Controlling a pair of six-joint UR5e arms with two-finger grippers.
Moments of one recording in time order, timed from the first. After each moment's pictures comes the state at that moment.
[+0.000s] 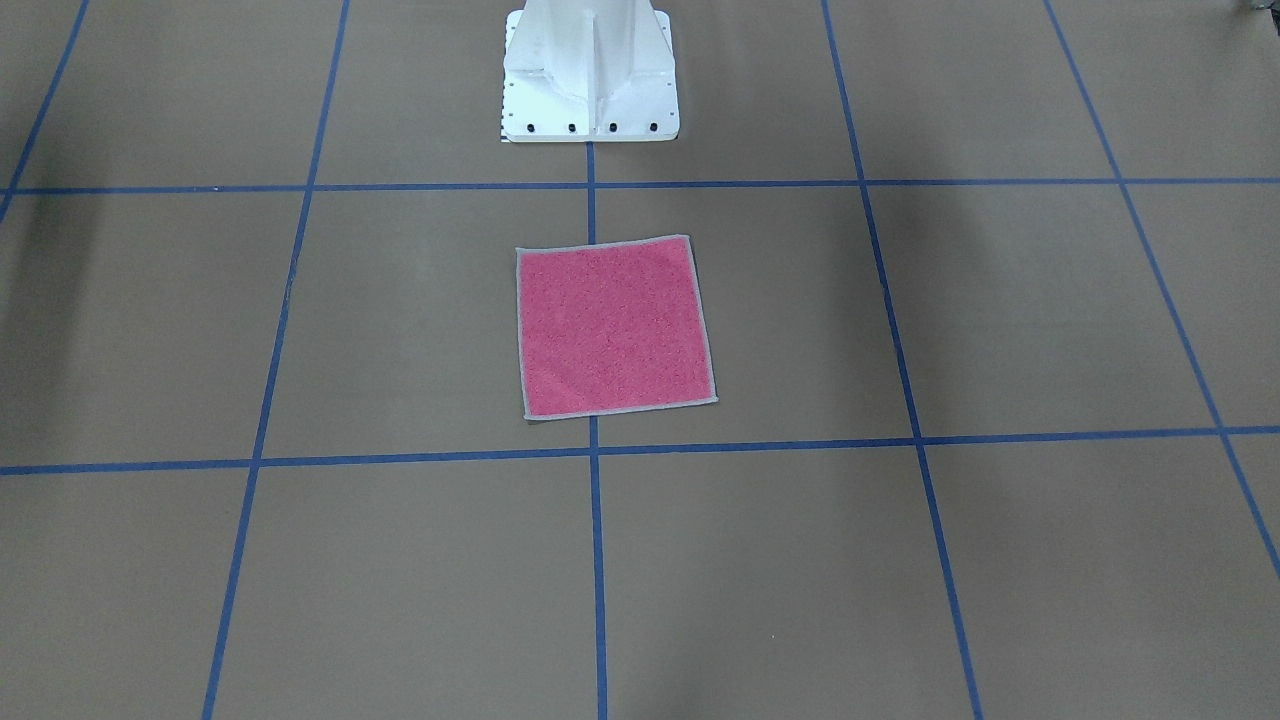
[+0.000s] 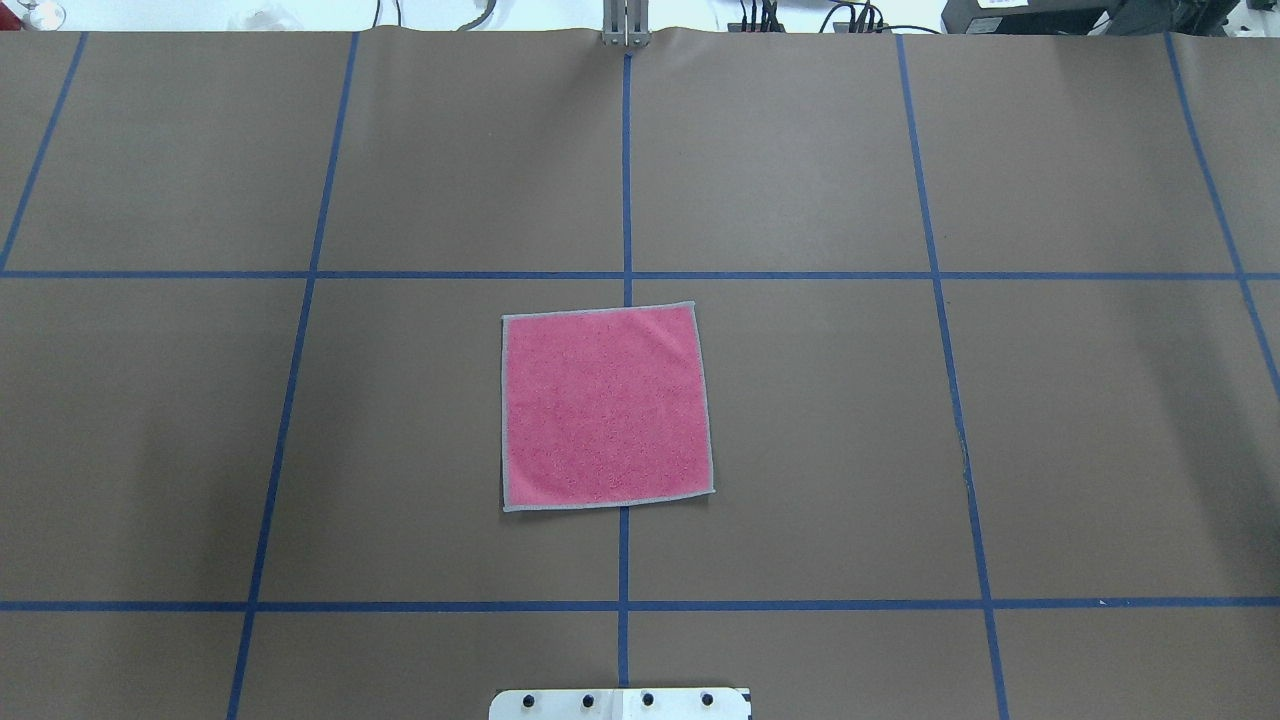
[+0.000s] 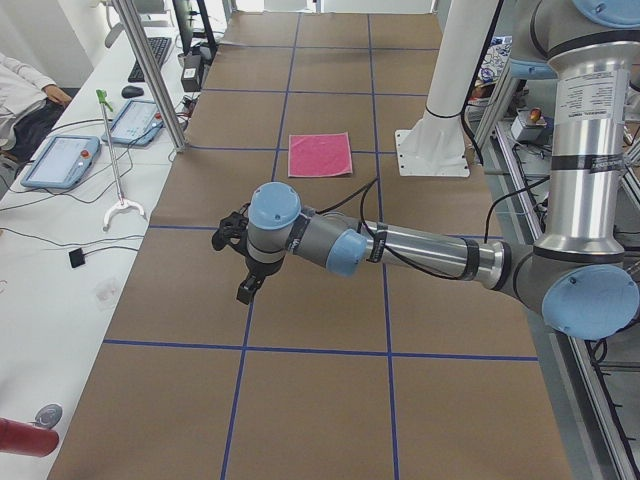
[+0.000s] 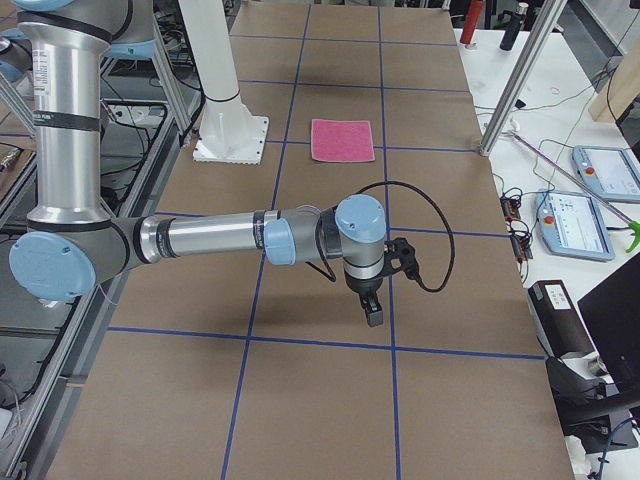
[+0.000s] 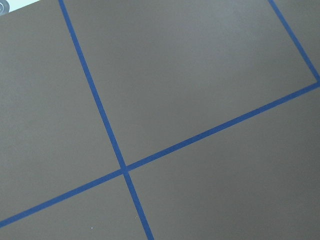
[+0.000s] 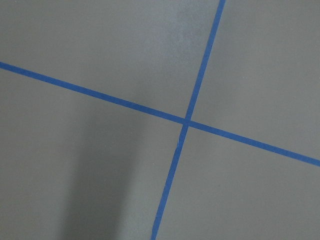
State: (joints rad) left arm -1.54 -1.55 -1.77 -1.83 -2.39 0.07; right arm 1.57 -1.63 1.77 -1.50 2.31 -0.17
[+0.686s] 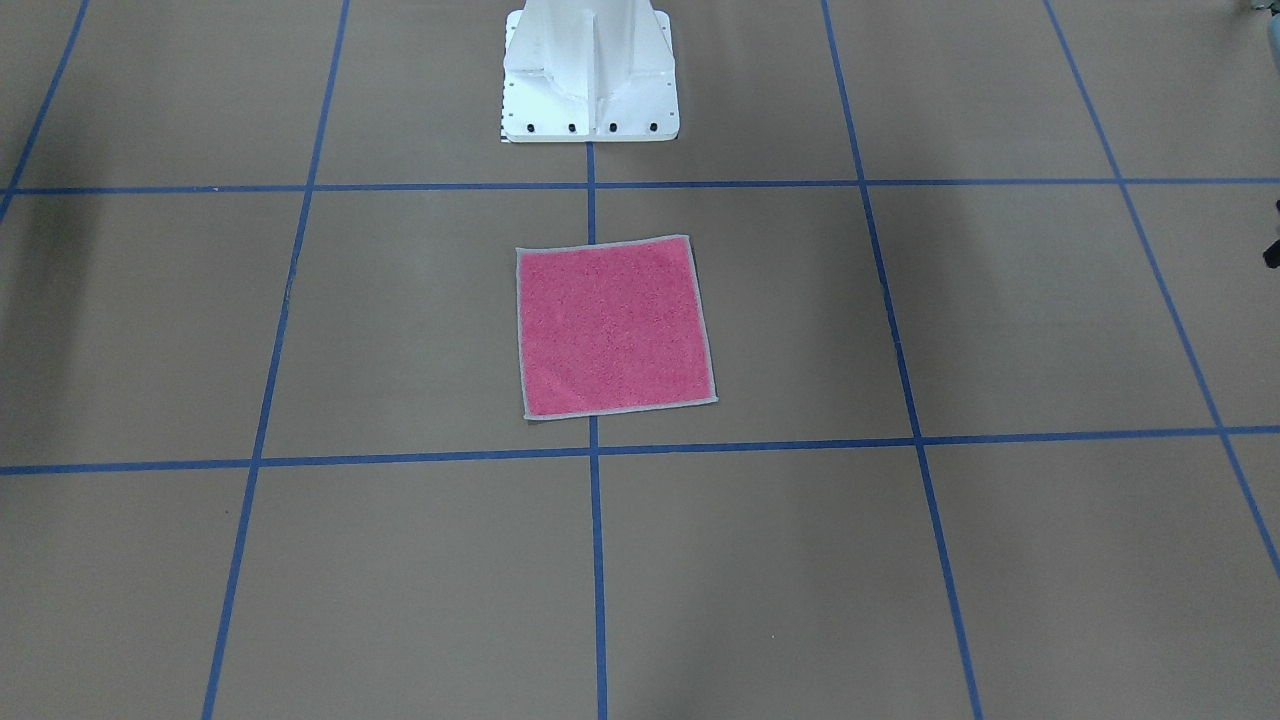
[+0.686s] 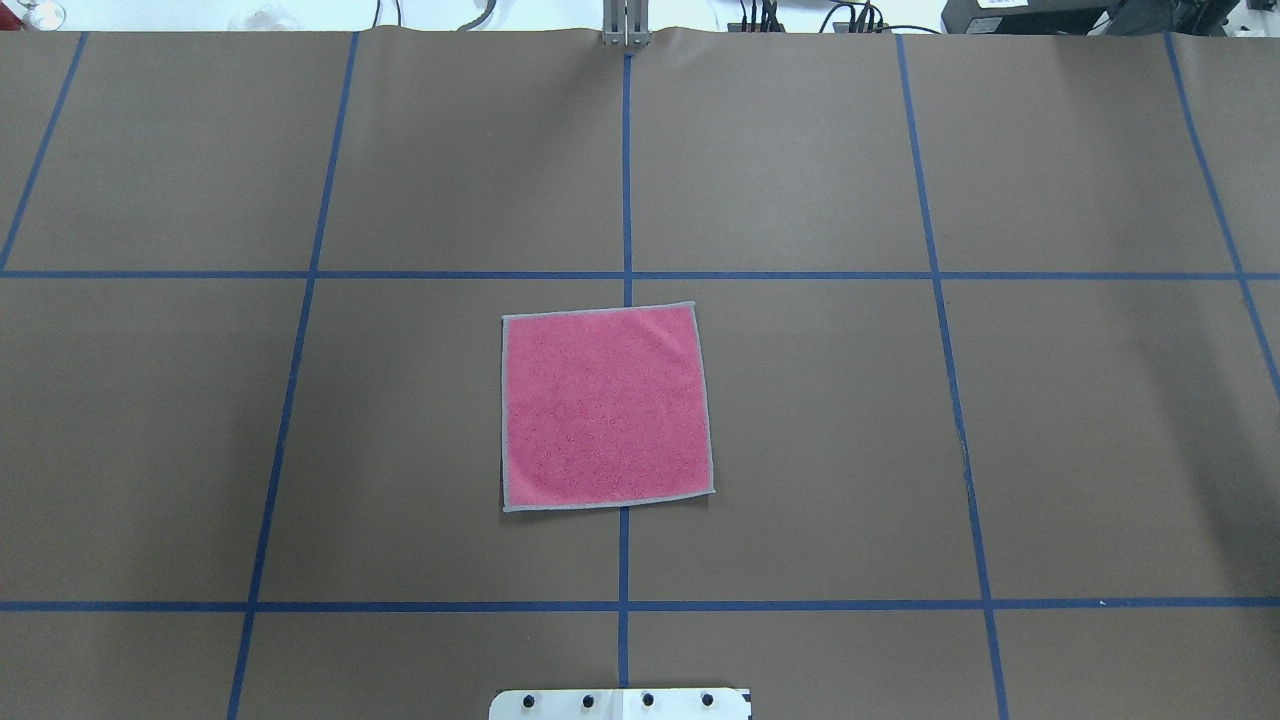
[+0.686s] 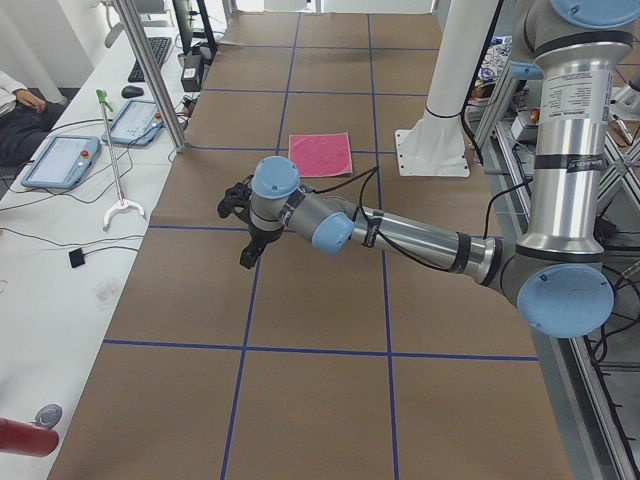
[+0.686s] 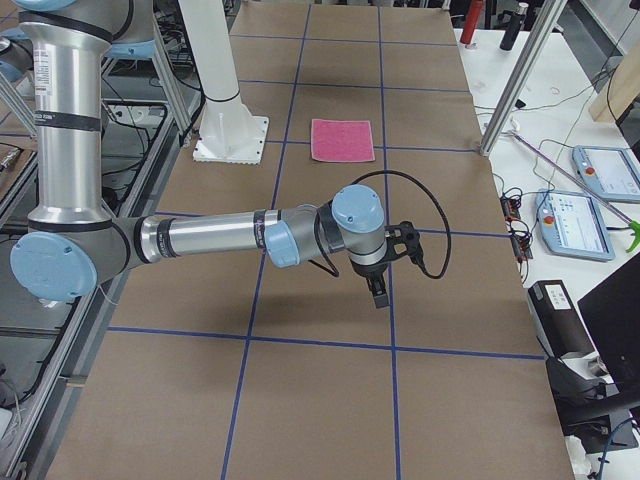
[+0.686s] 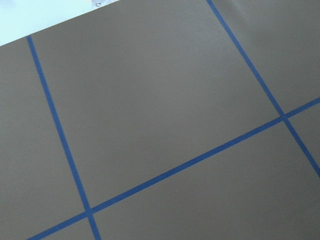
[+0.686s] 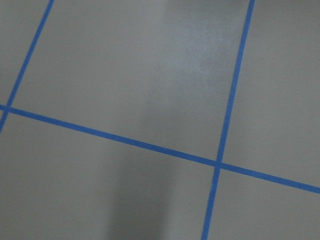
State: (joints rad) left arm -1.36 -1.57 -1.83 -1.96 -2.39 -0.20; right arm 1.54 -1.64 1.77 -1.28 2.42 0.14
